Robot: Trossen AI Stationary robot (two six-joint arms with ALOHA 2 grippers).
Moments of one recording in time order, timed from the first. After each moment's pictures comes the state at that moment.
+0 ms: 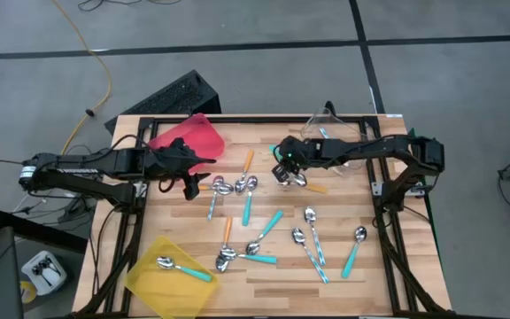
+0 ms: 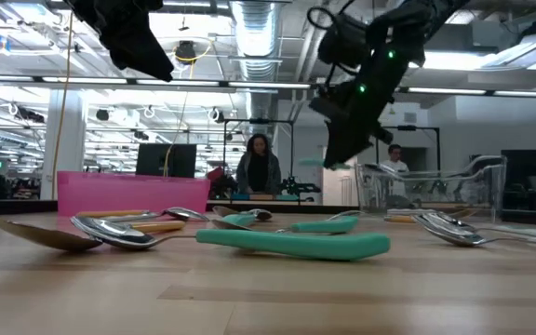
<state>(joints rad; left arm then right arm) 0.07 0.94 0.86 -0.60 -0.30 -0.16 -0.25 1.60 1.04 -0.35 0.21 0.48</state>
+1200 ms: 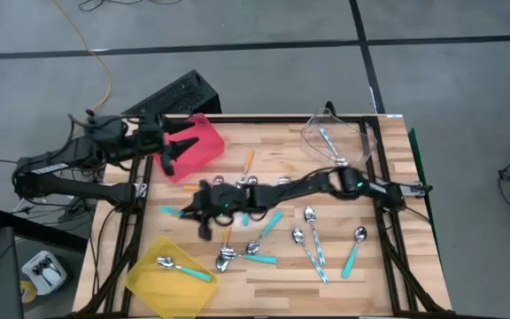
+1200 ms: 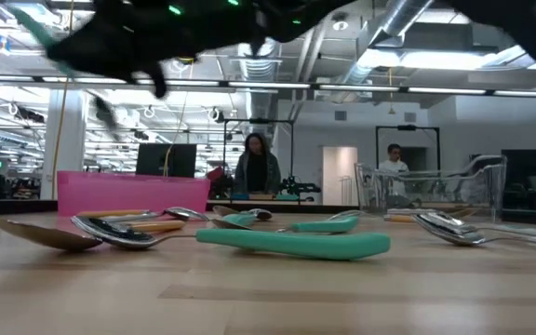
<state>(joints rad) 0.14 0.79 1.09 -0.34 -0.21 -0.07 0.12 2.42 2.02 0.23 -0.04 0.15</state>
